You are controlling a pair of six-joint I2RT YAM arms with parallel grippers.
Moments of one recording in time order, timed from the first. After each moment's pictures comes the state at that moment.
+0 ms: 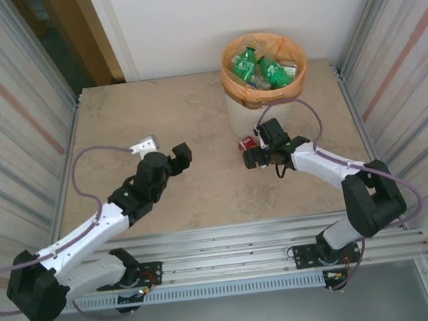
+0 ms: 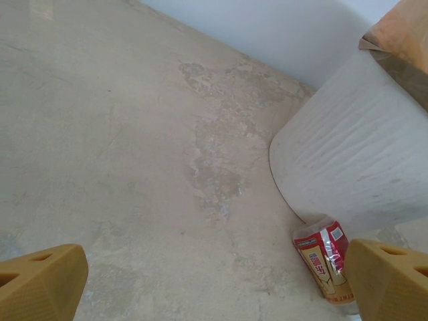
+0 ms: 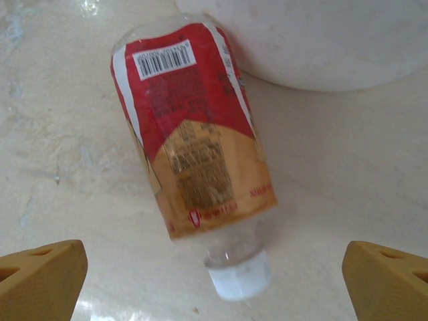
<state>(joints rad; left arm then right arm) -0.72 1.04 0.69 -0.12 -0.45 -0.76 0.48 1.51 0.91 -0.38 0.11 0.23</state>
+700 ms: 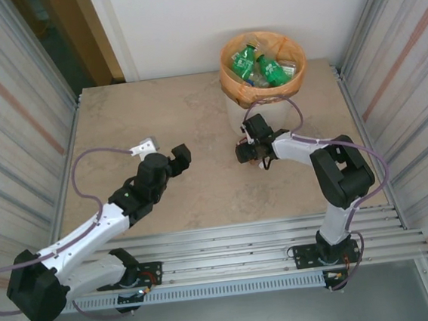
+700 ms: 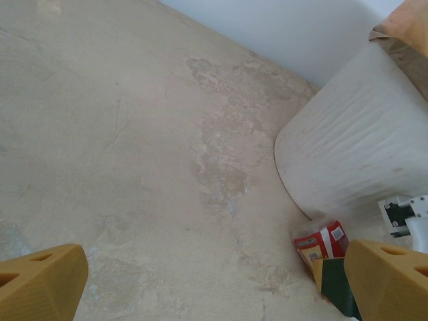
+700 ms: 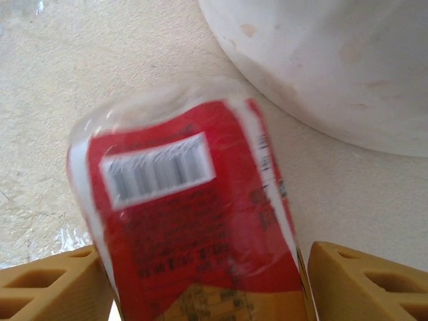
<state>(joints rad) -0.71 1.05 0.68 -0.11 -0.46 -0.79 0.49 1.78 1.06 -0.29 0.09 0.19</state>
